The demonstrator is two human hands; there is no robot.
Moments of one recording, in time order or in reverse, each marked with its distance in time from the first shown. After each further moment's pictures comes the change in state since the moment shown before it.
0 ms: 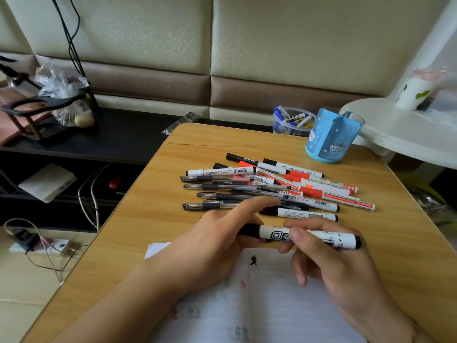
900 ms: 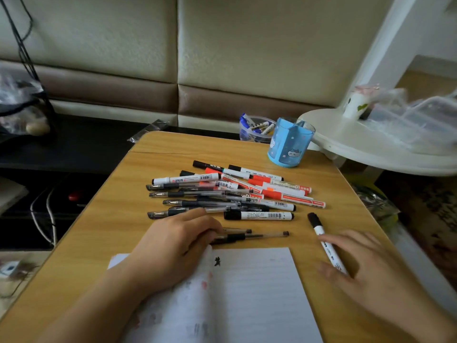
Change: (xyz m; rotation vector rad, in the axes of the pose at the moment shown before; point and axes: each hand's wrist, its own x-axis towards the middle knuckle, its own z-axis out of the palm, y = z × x) left_hand -0.003 -0.026 0.009 0.293 0.044 -0.019; right_hand -0.037 -0.013 -0.116 -1.385 -0.006 0.117
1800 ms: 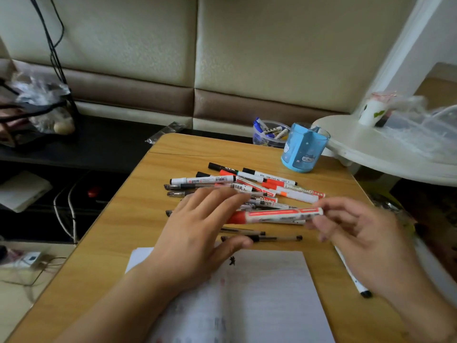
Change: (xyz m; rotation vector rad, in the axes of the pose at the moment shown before) left_hand 0.005 0.025 -0.012 0.165 0.208 0.065; right_hand 0.018 -0.080 -0.031 0.743 0.277 -0.094
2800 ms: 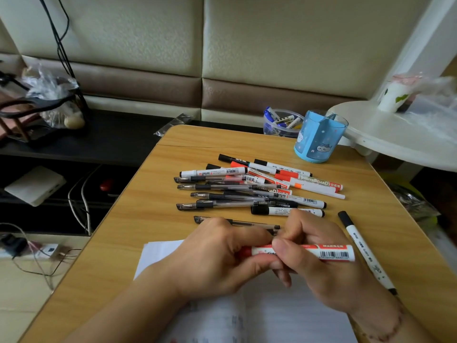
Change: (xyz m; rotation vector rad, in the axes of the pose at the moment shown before) left_hand -0.004 0.013 -0.005 -0.575 -0.300 -0.037; right_hand -0.005 0.003 0.061 0.538 -0.445 -0.185
